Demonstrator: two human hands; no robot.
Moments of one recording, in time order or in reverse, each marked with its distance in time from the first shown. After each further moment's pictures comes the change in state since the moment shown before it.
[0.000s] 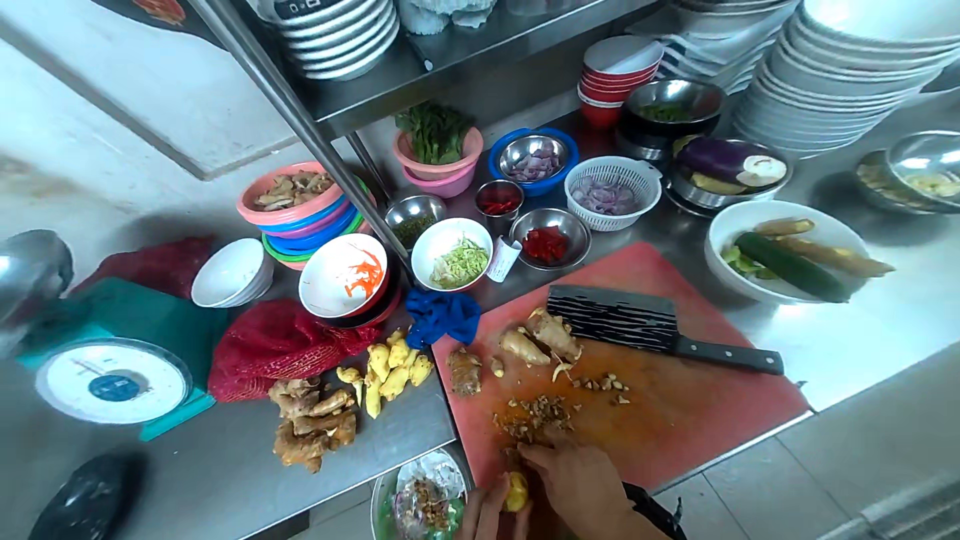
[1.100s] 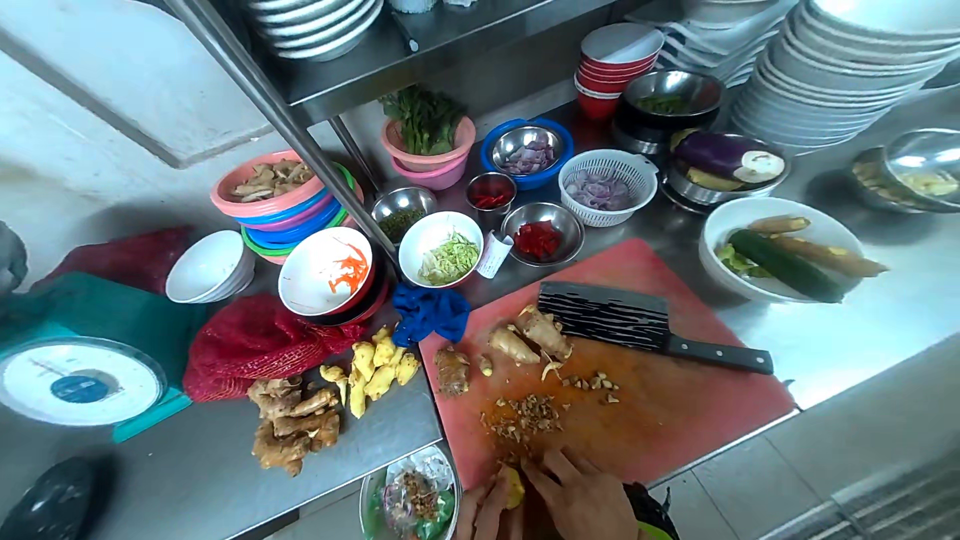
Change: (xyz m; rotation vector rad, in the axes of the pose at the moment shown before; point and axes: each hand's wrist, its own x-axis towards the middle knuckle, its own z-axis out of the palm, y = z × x) left_hand 0.003 0.017 0.005 0.009 -0.015 -0.029; right_hand -0.007 0.043 0.058 -0.241 0.870 -0.426
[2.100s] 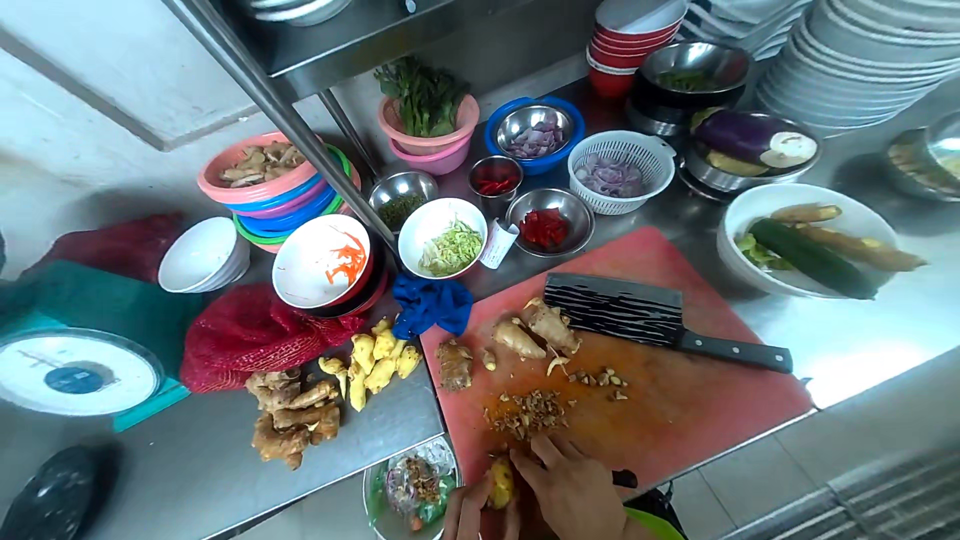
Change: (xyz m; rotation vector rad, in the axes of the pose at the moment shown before) left_hand 0.001 0.001 -0.007 -0.034 0.035 -0.198; right_hand 0.023 -0.013 -0.001 -0.035 -0.077 -0.011
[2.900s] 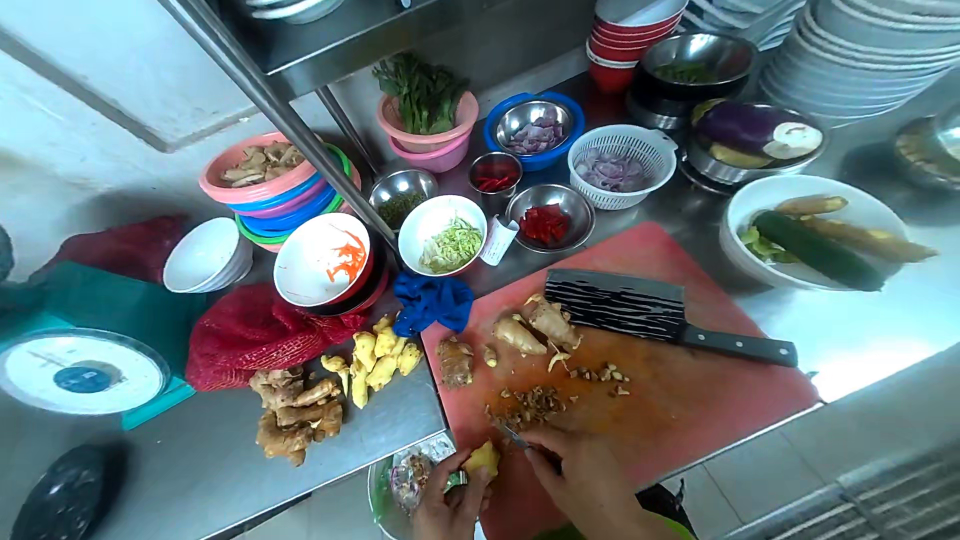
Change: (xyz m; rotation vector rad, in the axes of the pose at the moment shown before) left_hand 0.039 0.003 -0.033 -0.444 -0.295 -0.692; right_hand 0.021 0.007 -0.033 0.642 -0.311 0.538
